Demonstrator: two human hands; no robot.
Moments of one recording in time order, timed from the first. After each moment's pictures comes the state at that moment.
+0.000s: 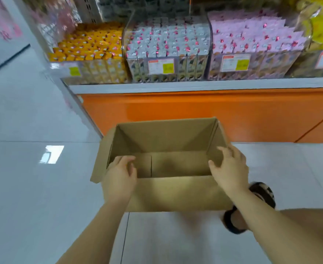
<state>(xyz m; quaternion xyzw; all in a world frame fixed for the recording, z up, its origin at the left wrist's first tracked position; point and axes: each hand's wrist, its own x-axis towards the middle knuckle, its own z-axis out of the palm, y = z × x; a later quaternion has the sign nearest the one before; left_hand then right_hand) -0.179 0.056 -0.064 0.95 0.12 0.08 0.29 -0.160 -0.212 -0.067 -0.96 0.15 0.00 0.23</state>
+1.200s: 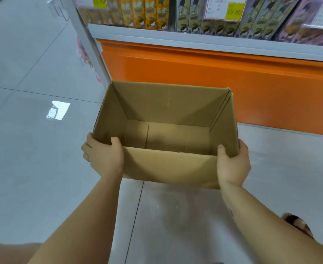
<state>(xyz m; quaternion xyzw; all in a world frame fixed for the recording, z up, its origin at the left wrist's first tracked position) -0.159 0.143 -0.124 0.78 0.48 0.12 0.37 -0.159 -0.111 -0.117 -0.80 0.34 -0.08 0.48</state>
